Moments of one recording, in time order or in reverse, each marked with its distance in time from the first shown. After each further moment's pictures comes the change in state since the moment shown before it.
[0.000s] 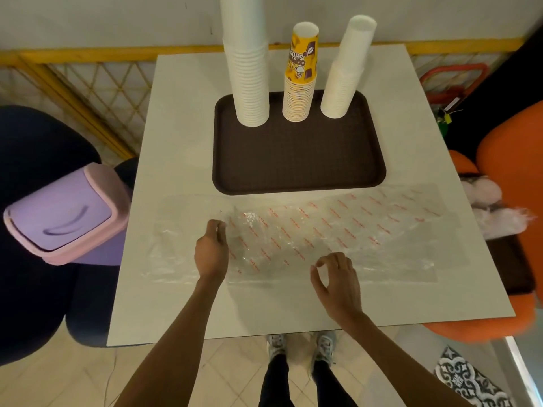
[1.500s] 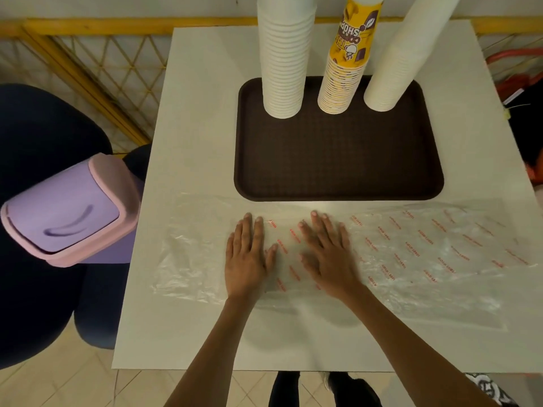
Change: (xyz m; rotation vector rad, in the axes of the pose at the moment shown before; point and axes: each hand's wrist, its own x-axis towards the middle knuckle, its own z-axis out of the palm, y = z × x) left_hand 0.012 -0.029 0.044 0.453 -0.127 0.328; right_hand 0.091 -0.014 0.078 -0.291 -0.372 -0.275
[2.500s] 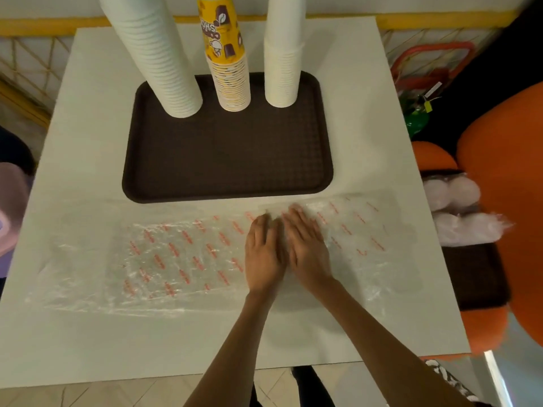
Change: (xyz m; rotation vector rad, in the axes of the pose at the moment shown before) left_hand 0.000 0.233 0.056 -0.377 0.142 0.048; right_hand -0.048 0.137 -0.034 0.208 0.340 0.077
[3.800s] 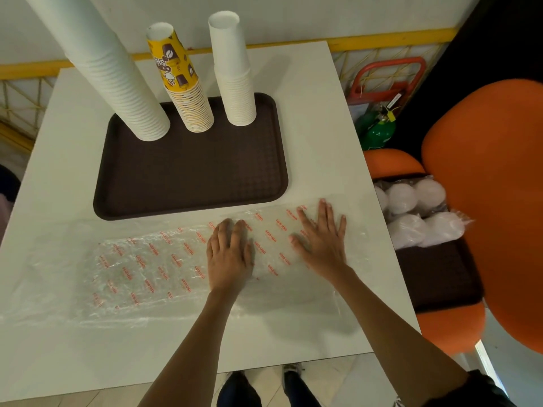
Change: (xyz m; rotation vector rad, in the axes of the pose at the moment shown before) left_hand 0.004 0.016 -0.002 0.301 -0.120 -0.009; right_hand -0.006 0.102 -0.053 -0.124 -0.230 0.217
